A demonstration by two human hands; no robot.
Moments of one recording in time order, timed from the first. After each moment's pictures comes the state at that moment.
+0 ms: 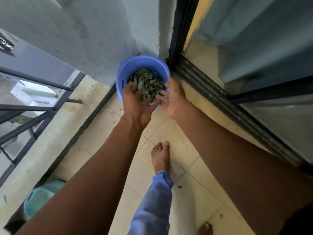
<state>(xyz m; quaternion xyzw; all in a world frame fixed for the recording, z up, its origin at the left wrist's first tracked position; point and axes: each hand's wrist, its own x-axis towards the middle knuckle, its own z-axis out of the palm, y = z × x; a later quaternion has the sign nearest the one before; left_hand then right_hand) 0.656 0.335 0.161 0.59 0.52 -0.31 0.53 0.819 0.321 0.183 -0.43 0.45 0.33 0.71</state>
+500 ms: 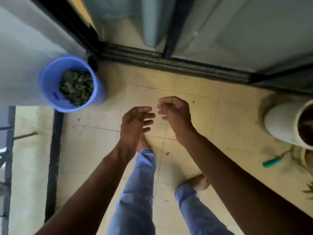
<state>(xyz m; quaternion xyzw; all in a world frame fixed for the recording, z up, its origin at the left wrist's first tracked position) 0.621 0.237 0.265 0.68 0.26 -0.38 0.57 0.594 0.108 0.252 -0.62 0.45 0.12 0.63</state>
